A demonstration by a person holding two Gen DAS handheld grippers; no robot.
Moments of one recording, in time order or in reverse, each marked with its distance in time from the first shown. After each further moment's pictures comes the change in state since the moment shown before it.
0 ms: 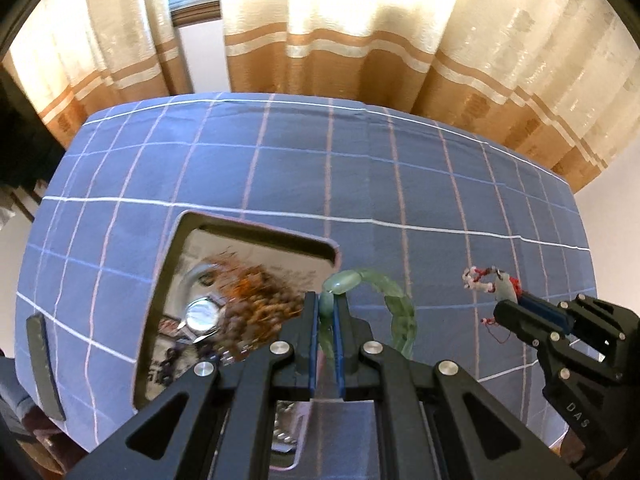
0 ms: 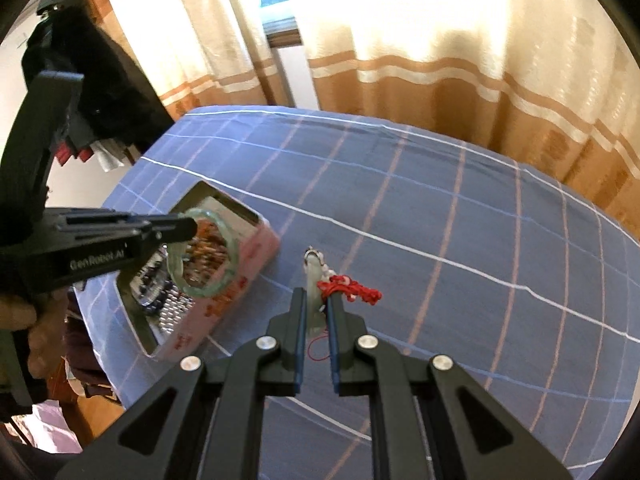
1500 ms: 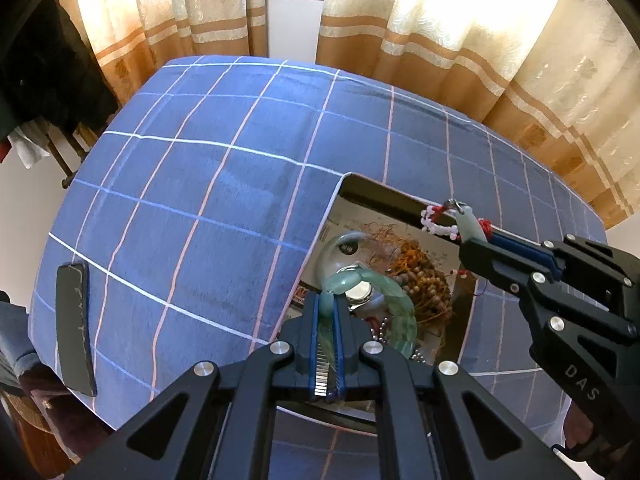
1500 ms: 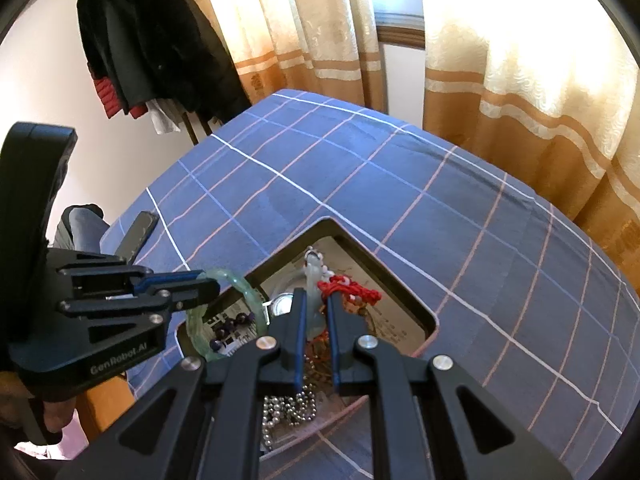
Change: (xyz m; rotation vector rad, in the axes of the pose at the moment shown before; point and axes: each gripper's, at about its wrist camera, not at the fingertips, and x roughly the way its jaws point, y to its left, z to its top) left arm -0.008 0.118 -0.026 -0.157 0.025 0.065; right arm 0.076 0.125 0.063 -0.218 0.045 0.132
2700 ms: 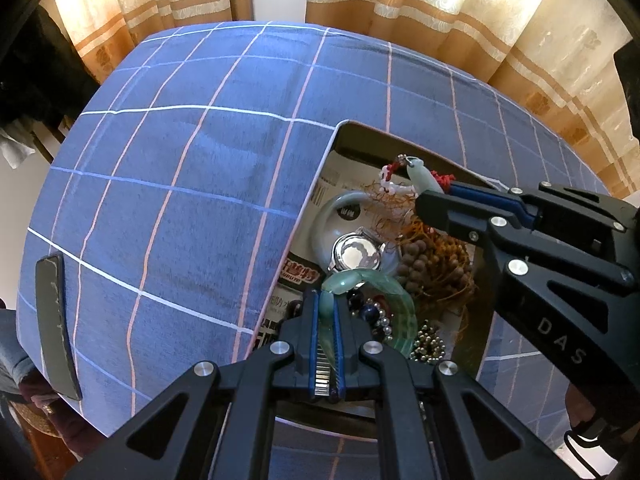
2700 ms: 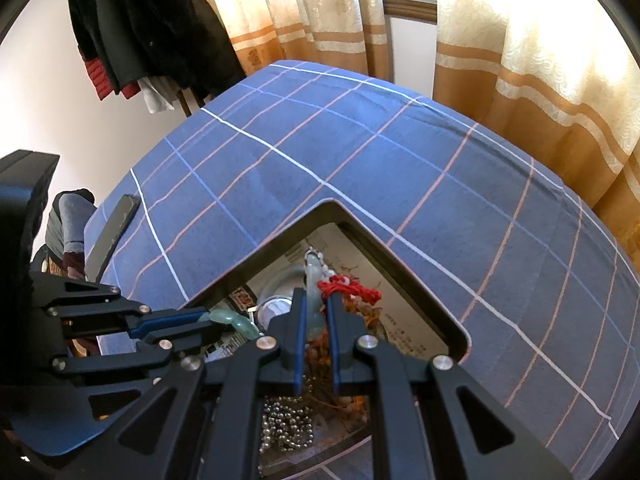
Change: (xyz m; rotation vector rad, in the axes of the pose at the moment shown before) left arm 0.040 -0.002 -0.010 0.043 0.094 -0.005; right arm 0.047 0.000 0.003 -0.005 0.079 -0.001
